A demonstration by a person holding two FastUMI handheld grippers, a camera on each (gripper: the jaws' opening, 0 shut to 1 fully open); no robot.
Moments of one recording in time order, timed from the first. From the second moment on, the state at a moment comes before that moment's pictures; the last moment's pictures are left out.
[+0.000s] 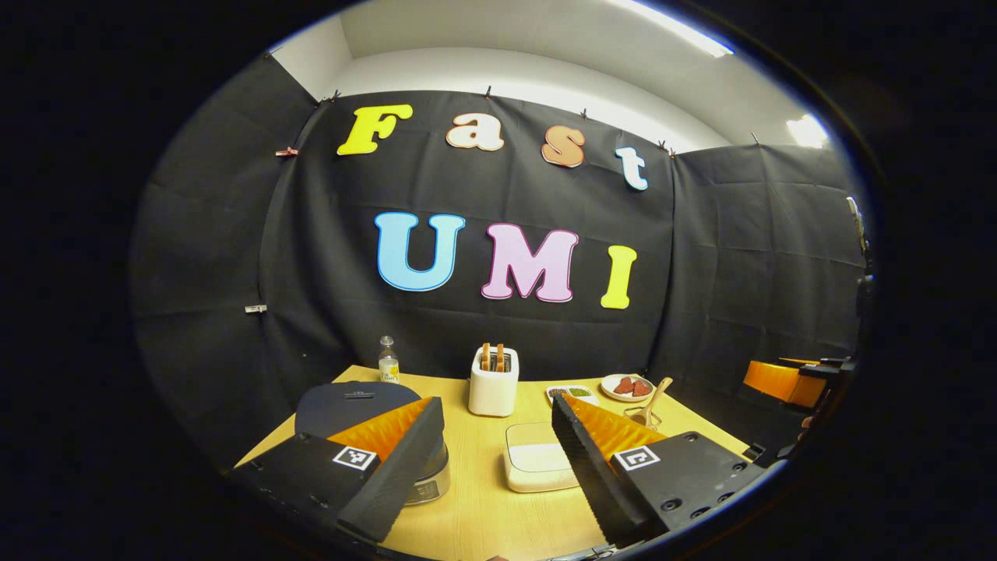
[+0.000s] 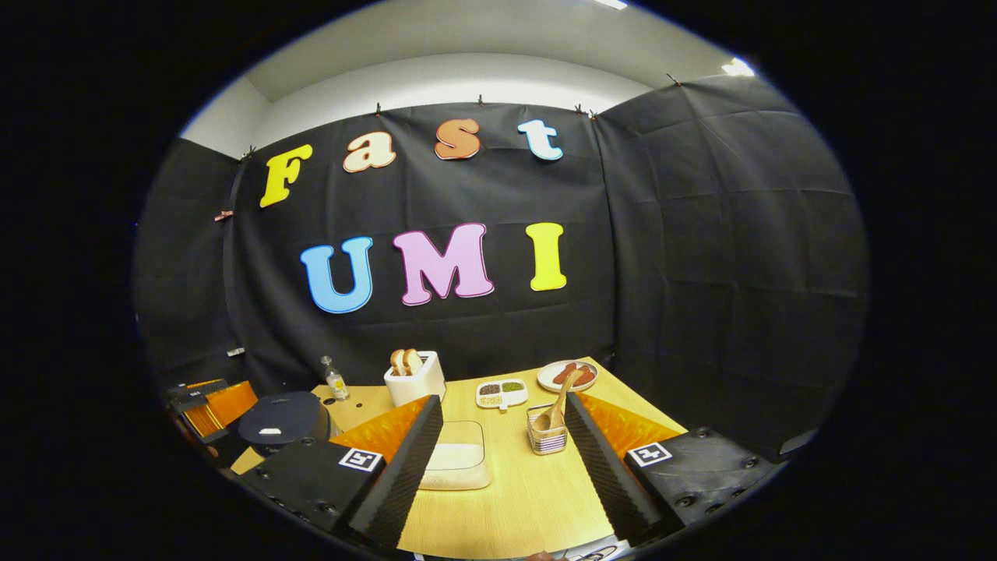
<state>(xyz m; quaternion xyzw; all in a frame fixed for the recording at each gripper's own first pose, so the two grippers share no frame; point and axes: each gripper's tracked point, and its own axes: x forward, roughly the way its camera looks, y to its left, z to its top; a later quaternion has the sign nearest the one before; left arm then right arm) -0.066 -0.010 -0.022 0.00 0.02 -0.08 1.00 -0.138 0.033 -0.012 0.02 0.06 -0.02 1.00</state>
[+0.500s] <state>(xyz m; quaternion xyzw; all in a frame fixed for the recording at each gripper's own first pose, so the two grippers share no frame) -0.072 -0.018 -0.037 0.00 0.02 -0.08 1.00 -0.157 0.016 -0.029 0.02 0.08 -0.04 1.00</state>
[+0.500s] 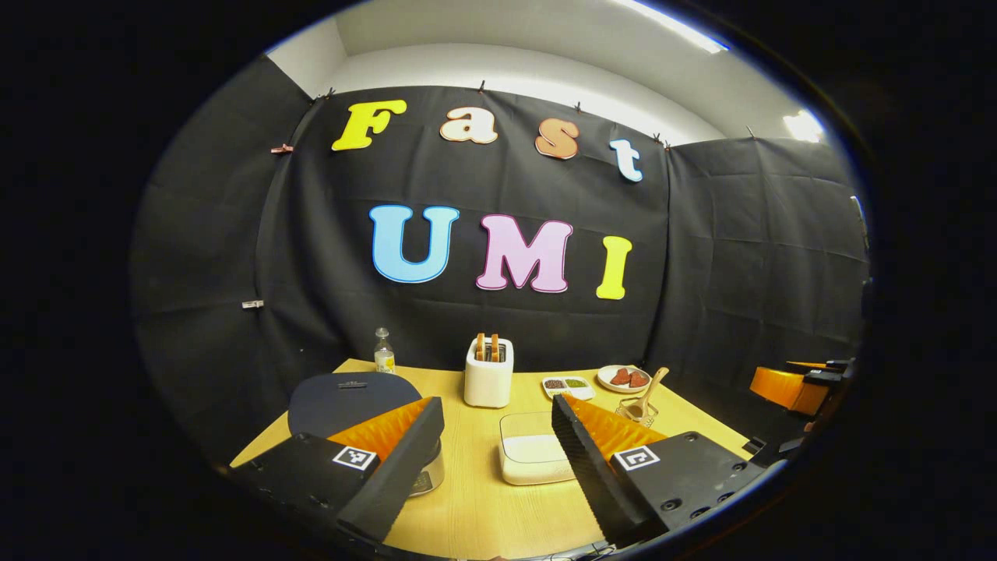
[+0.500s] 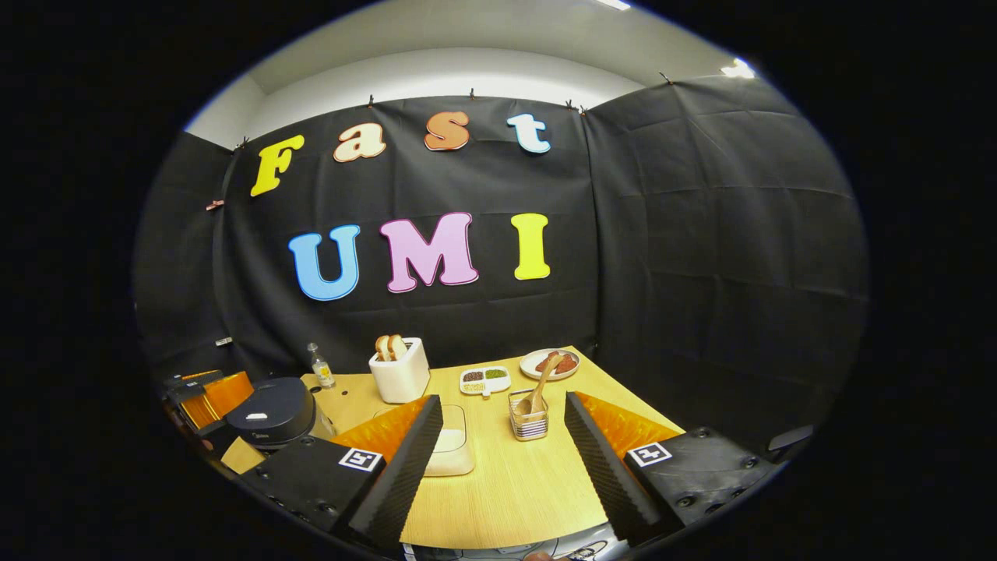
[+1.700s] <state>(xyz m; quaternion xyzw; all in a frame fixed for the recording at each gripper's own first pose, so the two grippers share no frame) -0.044 -0.037 -0.062 0.01 0.06 -0.04 1.00 -0.110 0.001 -0.076 0.00 0.12 -0.01 0.99</state>
